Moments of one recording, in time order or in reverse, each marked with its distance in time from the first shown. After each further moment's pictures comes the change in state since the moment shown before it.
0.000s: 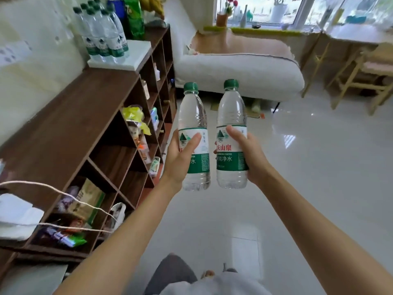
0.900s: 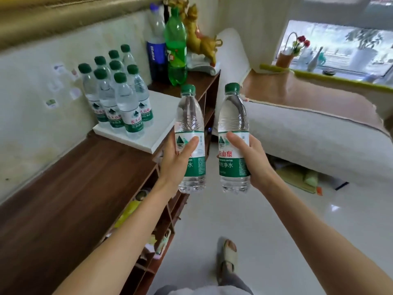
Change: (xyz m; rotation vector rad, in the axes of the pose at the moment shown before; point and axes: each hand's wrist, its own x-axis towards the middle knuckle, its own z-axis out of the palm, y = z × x) left_hand 0.557 0.073 -0.100 0.154 0.281 0.206; right_hand 0.596 -0.098 0.072 -0.088 -0.164 -0.020
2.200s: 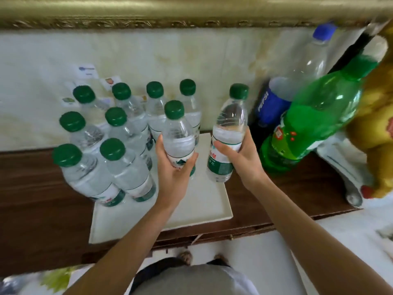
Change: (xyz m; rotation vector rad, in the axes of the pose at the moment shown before) left_hand 0.411 -0.065 -0.044 0.250 1.221 0.193; right_hand 0.555 -0.027 0.176 -0.170 -0.971 -0.076
